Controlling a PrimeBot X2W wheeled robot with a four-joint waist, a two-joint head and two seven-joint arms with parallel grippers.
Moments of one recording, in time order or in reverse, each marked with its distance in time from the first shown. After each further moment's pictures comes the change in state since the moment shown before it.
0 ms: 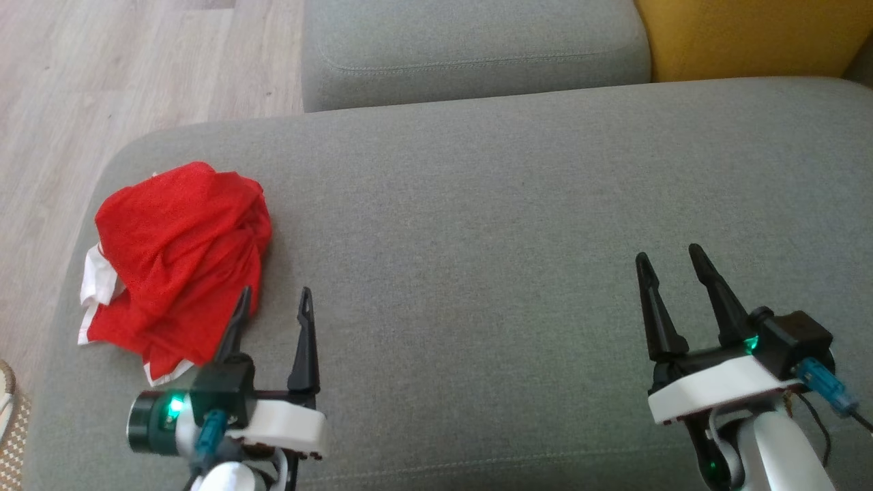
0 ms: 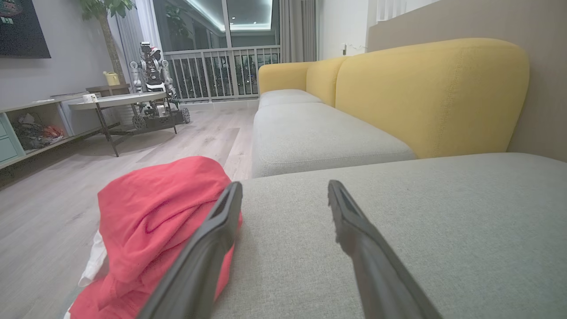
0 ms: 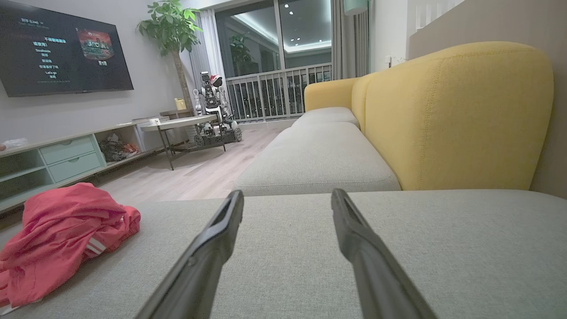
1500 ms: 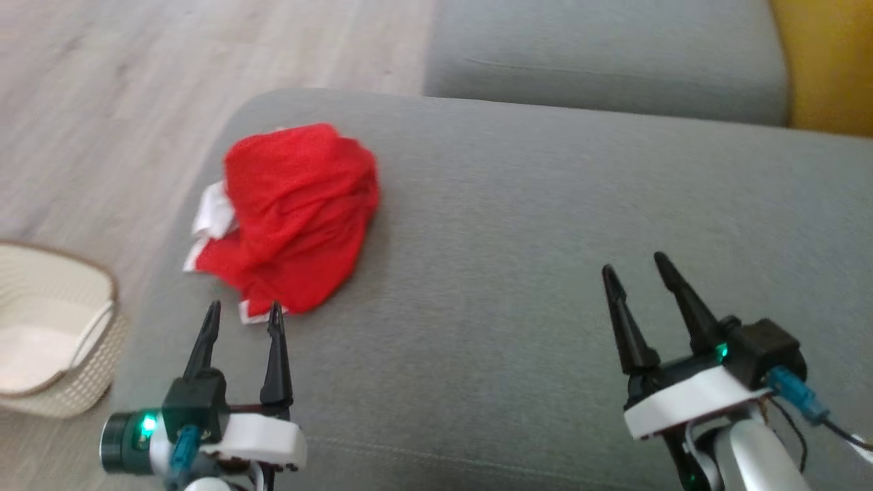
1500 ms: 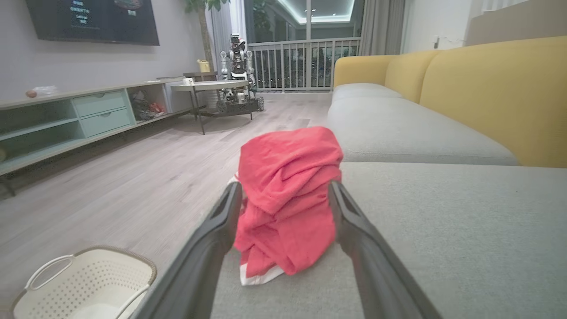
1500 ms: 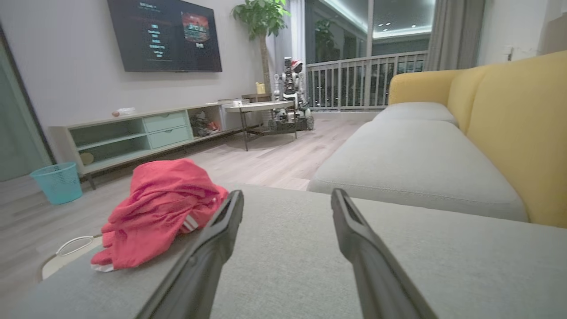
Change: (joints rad) left arm 0.069 -0.090 0.192 0.006 0.124 -0.113 0.000; right arm 0.014 0.000 0.074 -0.019 -0.016 0.000 0.000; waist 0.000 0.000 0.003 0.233
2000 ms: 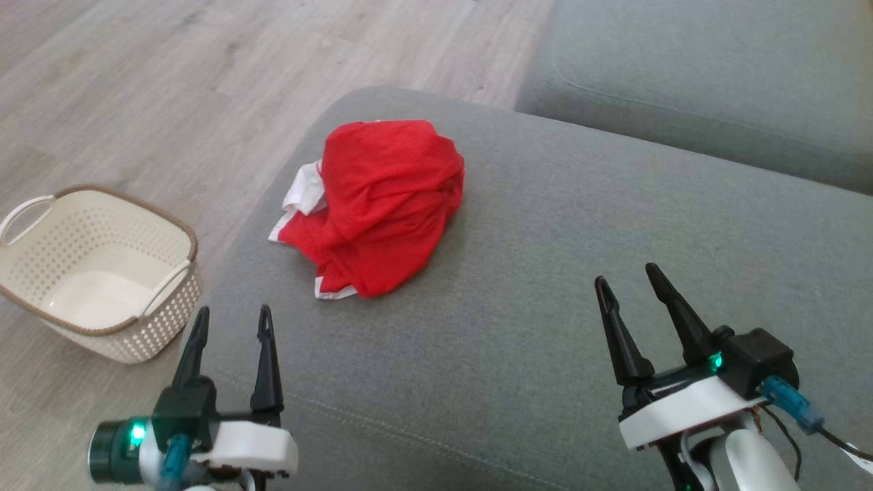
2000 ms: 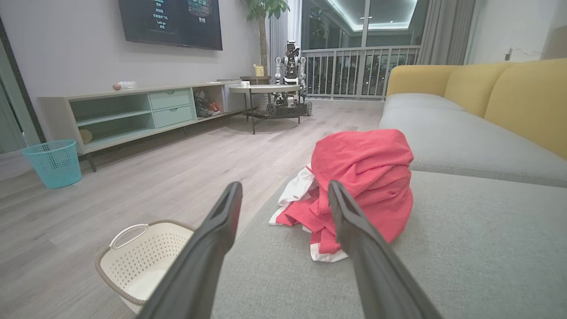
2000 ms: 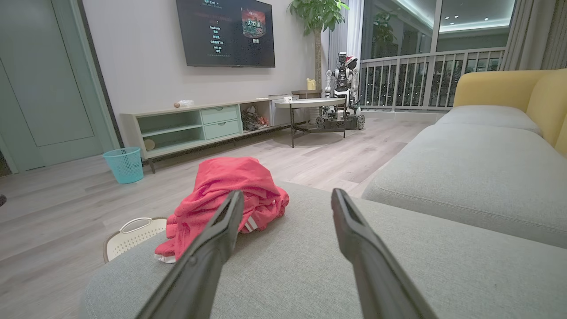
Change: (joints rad) left arm 0.028 0.005 0.022 -0.027 0.010 0.000 0.000; right arm 0.026 0.000 0.022 -0.008 0.018 0.000 0.000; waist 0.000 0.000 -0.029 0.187
